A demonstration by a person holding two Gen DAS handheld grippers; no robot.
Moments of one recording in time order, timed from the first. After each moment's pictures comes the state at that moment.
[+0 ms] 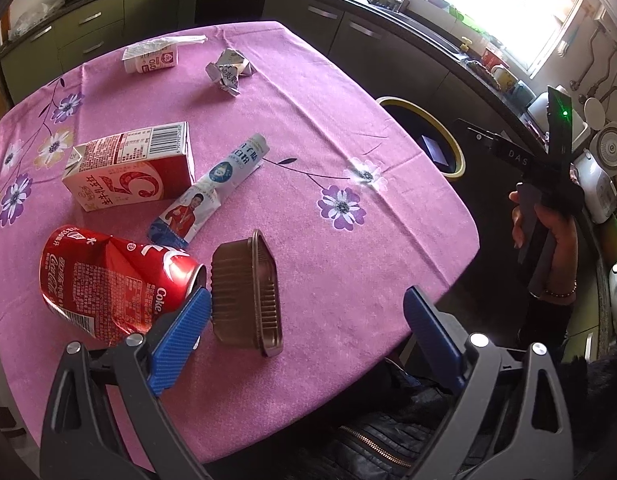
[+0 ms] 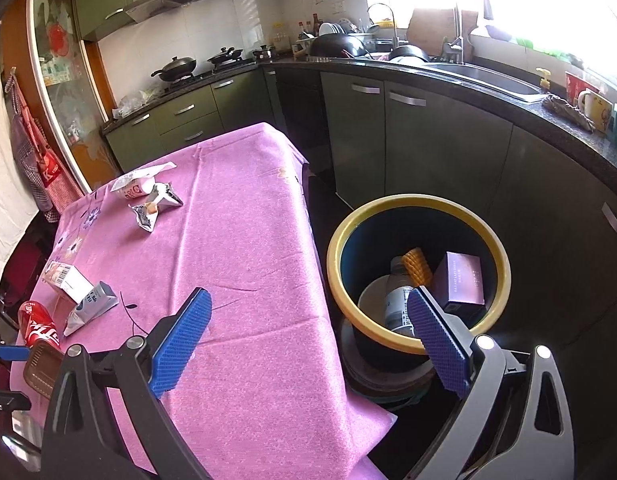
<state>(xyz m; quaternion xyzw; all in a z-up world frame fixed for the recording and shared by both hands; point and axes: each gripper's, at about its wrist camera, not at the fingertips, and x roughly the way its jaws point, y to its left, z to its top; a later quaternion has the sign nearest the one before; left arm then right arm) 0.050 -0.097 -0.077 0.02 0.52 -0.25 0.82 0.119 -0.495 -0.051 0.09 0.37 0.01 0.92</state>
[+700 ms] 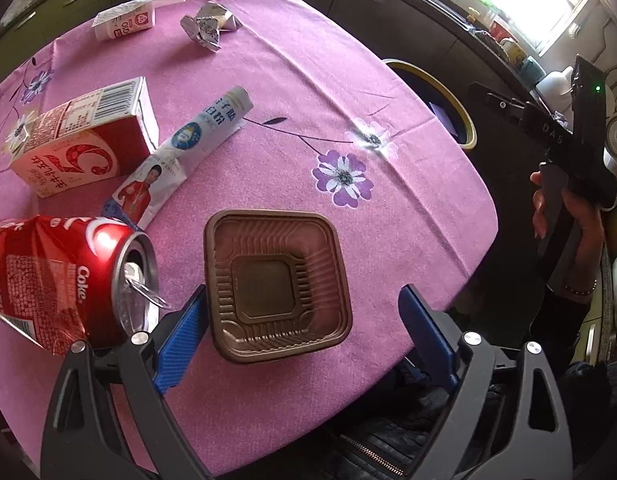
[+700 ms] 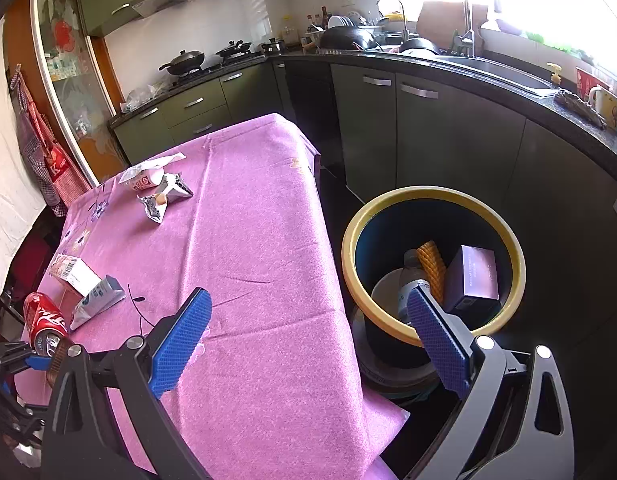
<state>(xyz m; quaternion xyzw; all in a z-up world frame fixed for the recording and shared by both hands) 0.066 -0.123 -0.117 0.03 0.56 -0.26 0.78 0.124 -0.490 -0.058 0.09 0.38 0.03 0.92</state>
